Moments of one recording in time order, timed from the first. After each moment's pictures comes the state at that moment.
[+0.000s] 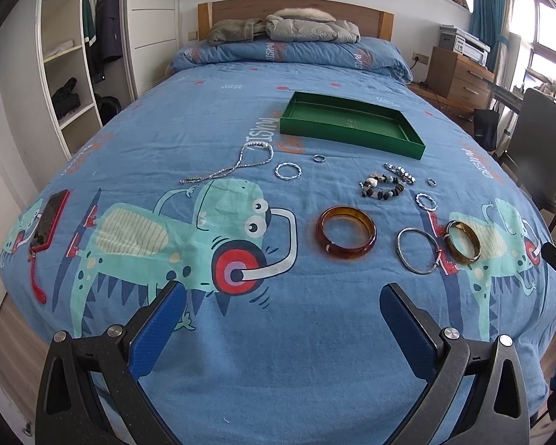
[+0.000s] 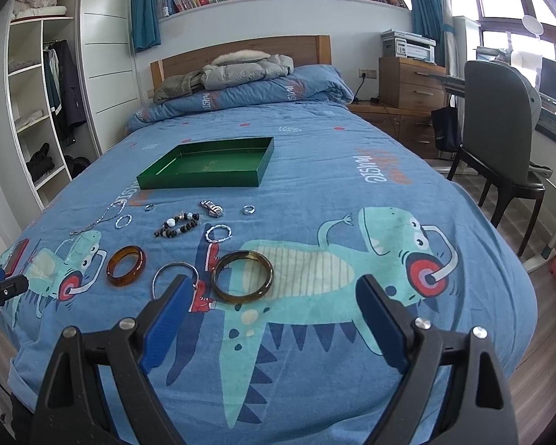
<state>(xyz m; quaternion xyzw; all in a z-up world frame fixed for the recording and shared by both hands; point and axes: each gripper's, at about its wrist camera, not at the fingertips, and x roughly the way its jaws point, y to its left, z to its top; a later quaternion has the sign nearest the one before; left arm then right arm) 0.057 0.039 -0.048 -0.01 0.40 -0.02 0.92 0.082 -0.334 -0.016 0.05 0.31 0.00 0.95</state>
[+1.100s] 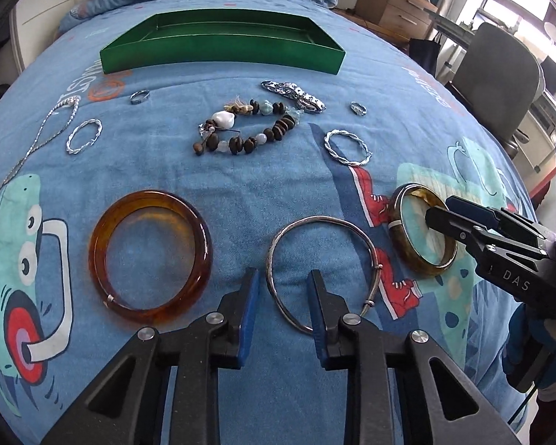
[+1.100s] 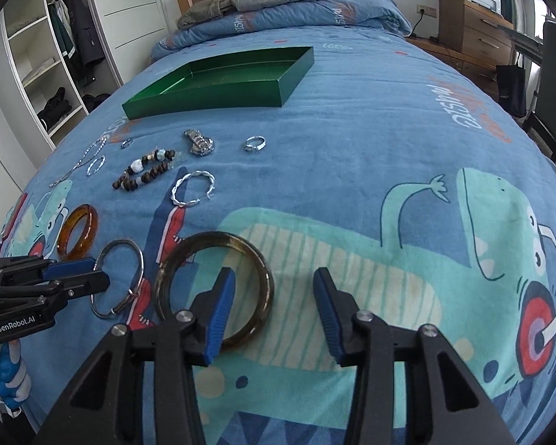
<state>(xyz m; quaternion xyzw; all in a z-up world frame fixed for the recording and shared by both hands) 0.178 -0.087 -0.136 0.01 0.51 -0.18 0.84 0.223 -0.340 -0.111 0.03 0.44 0.10 0.89</state>
